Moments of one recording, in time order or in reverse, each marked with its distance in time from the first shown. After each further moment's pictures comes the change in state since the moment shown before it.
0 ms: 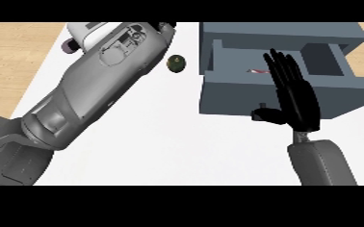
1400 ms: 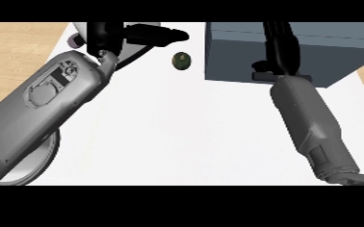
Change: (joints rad) left arm 0.311 0.274 -0.006 -0.478 -0.085 -0.022 0.189; right arm -0.608 -0.019 -0.227 0.910 0.143 -0.468 -0.025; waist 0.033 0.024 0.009
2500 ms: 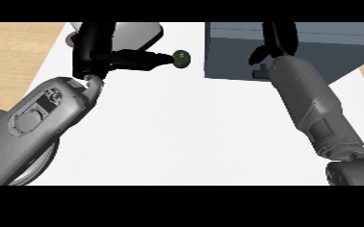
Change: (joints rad) left arm 0.183 0.048 0.030 -0.159 -0.046 -0.028 -0.035; right arm -0.219 -0.029 -0.126 0.251 -0.075 0.037 -0.126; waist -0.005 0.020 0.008
